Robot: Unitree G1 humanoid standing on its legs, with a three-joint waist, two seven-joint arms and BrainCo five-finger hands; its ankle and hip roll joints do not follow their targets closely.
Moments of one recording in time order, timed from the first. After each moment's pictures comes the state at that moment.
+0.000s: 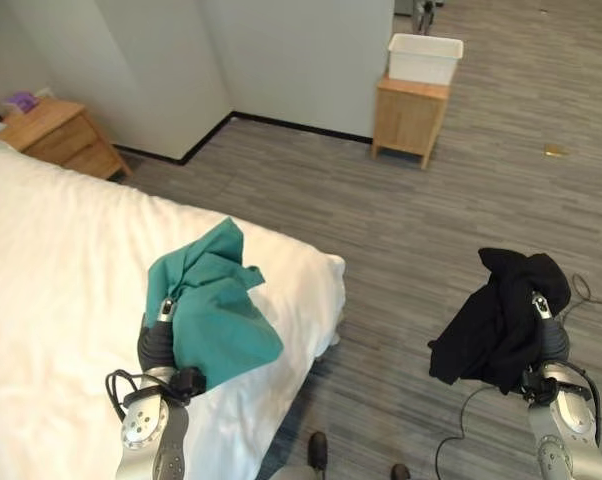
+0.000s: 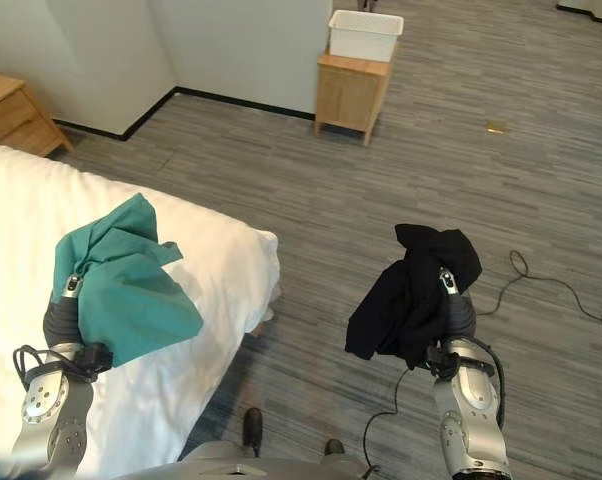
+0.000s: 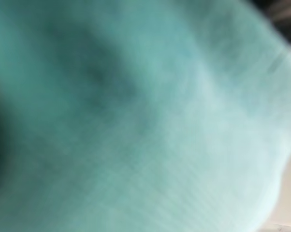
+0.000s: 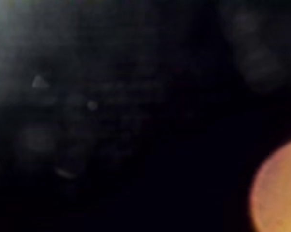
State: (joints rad) left arm 0.19 0.37 0.17 -0.02 -0.53 -0.23 0.10; right arm 0.13 -0.29 -0.11 0.04 0.52 -0.25 0.00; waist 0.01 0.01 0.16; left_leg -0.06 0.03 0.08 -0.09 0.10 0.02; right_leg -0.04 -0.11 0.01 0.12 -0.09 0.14
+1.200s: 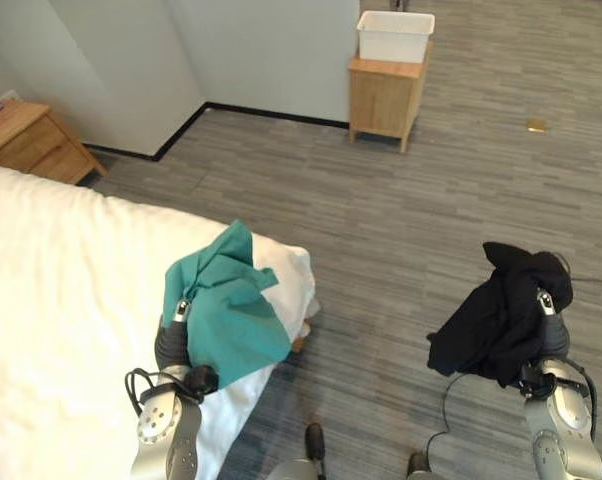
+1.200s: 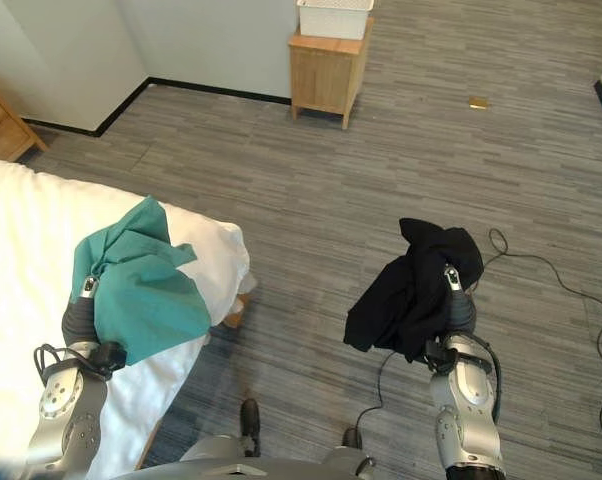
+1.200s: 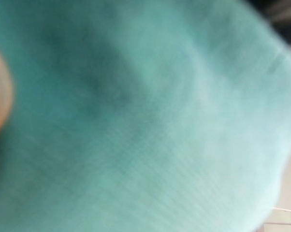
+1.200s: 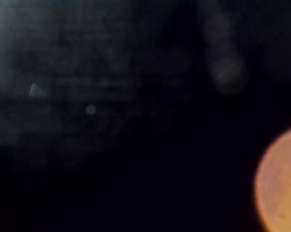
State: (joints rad) left arm 0.19 0.29 0.15 0.03 -0.54 -0.21 0.06; right arm 0.15 -0.27 -0.14 0.04 0.51 -0.24 -0.01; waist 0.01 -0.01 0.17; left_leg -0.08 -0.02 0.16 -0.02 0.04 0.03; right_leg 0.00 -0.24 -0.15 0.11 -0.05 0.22
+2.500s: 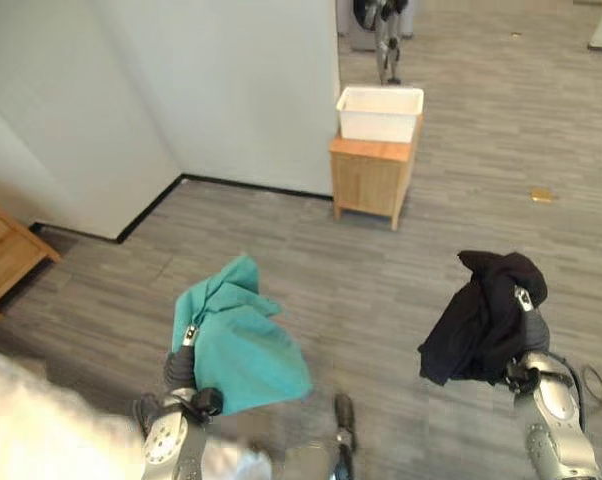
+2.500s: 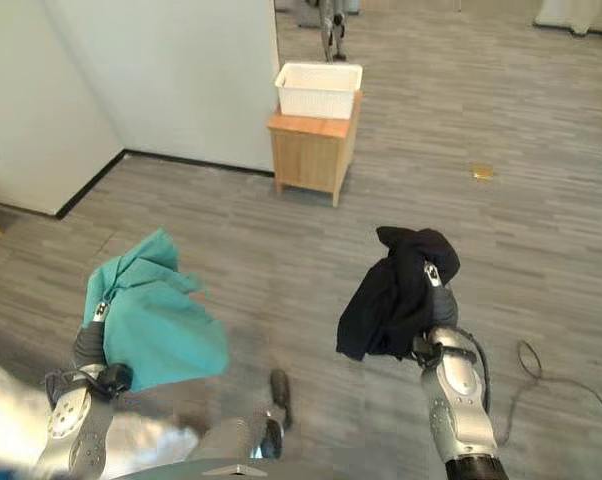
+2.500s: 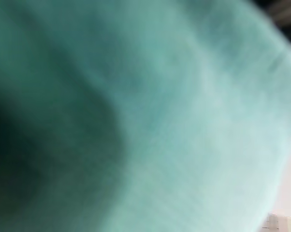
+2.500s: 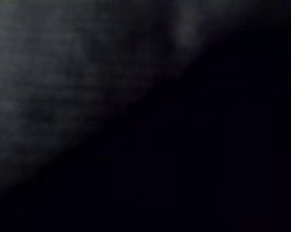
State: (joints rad) left arm 0.26 0.26 0.13 0.12 -0.54 -0.19 0.03; right arm 0.20 -0.33 -0.02 0.06 0.51 -0.21 -0.01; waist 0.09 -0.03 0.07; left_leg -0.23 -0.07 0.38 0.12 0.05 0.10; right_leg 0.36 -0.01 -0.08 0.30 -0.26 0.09
